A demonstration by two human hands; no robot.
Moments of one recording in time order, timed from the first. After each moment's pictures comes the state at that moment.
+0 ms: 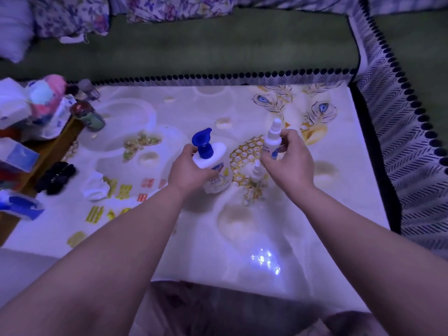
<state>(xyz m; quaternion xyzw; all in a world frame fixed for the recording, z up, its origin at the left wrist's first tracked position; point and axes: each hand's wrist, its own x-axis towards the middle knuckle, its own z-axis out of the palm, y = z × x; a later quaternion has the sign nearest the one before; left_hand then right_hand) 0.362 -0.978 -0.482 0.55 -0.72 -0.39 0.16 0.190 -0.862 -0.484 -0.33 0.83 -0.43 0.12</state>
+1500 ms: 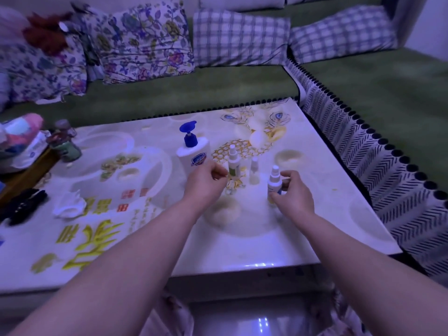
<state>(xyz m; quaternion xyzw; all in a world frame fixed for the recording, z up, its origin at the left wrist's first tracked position) 0.368 -0.883 -0.527 0.38 -0.81 -0.39 0.22 0.233 -0.739 -0.581 -0.23 0.86 -0.43 0.12</state>
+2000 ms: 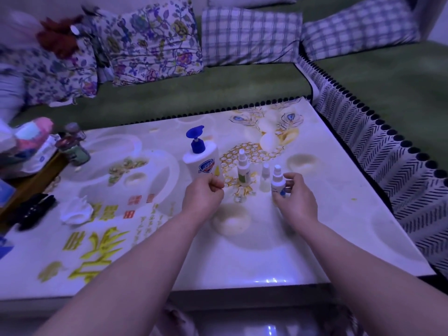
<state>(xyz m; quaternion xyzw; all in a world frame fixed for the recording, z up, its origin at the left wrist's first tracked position) 0.376 -0.909 -0.547 0.45 -0.80 -0.36 0.19 0.226 -0.771 -0.598 -0.23 0.86 -0.44 0.10</state>
